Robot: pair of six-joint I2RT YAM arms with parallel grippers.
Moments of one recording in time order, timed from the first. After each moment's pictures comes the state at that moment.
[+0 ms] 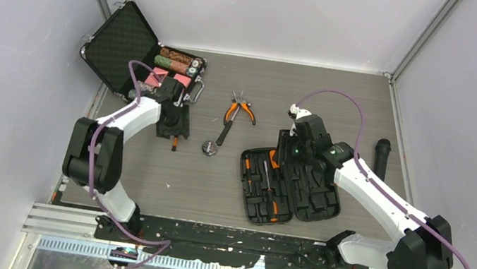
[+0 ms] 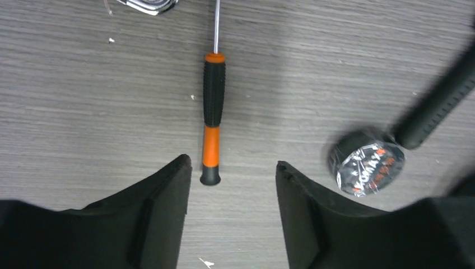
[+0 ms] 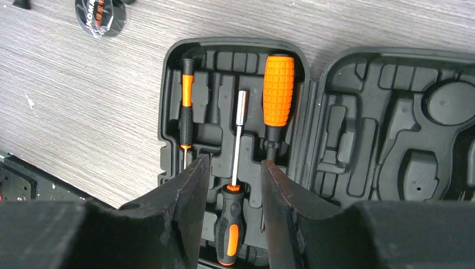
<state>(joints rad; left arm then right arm) -0.21 1.61 1.06 -0.62 -0.02 -0.38 0.59 1.24 0.93 -0.55 -0.03 0.39</state>
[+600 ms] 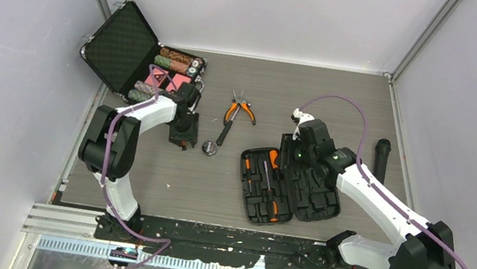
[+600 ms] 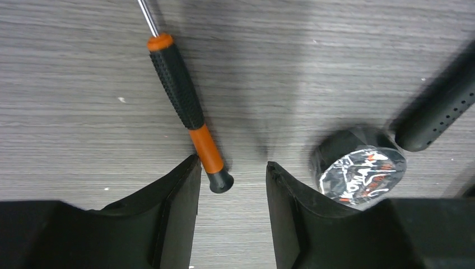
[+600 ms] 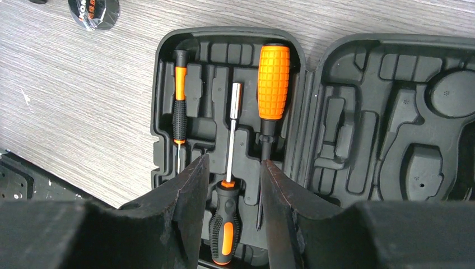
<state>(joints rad) -0.29 1.77 1.13 -0.66 -0.02 -0.41 0.57 1.19 0.86 -0.51 -0.05 0.39</state>
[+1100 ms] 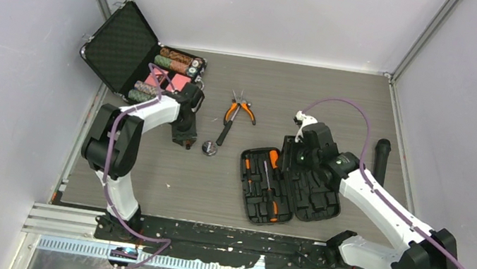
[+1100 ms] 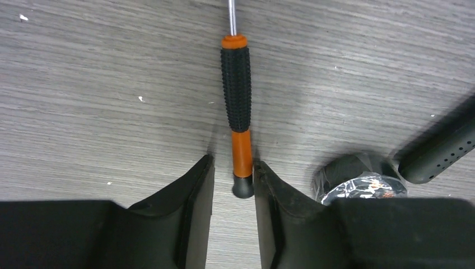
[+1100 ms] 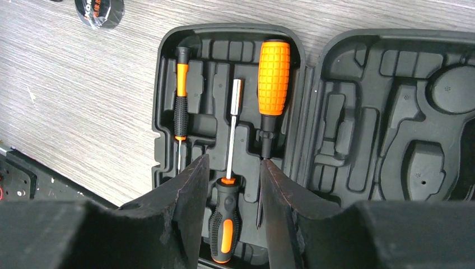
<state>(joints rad) -0.33 1.80 1.14 -0.67 -0.11 -0.52 0.56 1.14 0.82 -0.49 -0.07 0.39</state>
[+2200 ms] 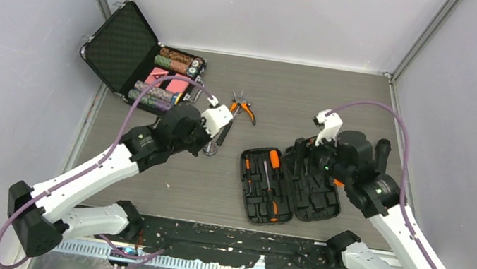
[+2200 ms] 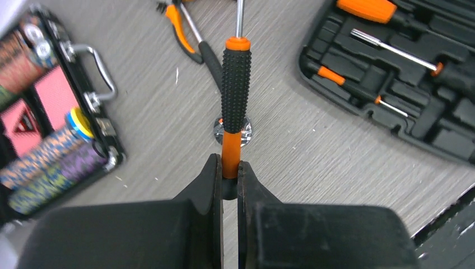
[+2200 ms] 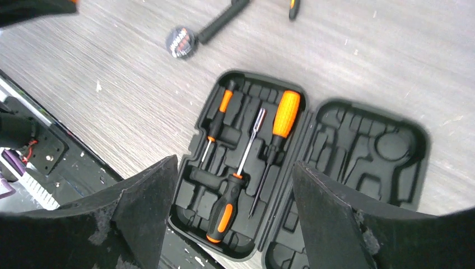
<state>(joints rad) -0.72 1.07 0.97 -0.53 -0.11 0.15 0.54 0.83 0.87 -0.59 -0.16 0.20</state>
